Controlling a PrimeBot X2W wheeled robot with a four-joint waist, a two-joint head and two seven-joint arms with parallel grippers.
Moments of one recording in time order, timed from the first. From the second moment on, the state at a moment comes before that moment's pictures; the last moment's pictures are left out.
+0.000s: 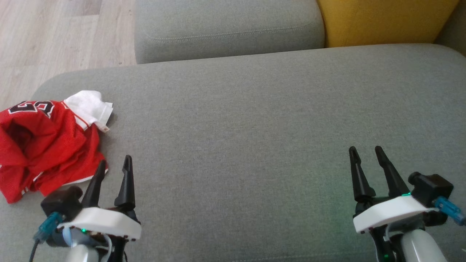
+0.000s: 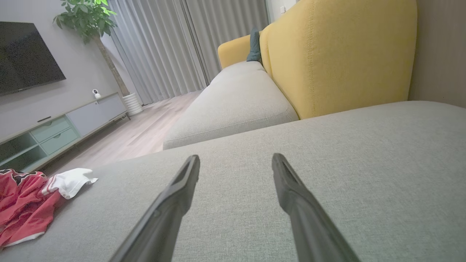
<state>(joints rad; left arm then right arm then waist) 0.00 0.08 -0.06 0.20 -0.37 -0.08 -0.18 -0.01 -0.08 0.07 0.18 0.34 0.13 -0.08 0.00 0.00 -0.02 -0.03</state>
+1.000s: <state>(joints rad) 0.00 0.09 -0.08 0.26 -0.14 -0.04 -0.25 -0.01 -0.06 0.06 0.19 0.06 0.13 -0.13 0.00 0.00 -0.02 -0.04</state>
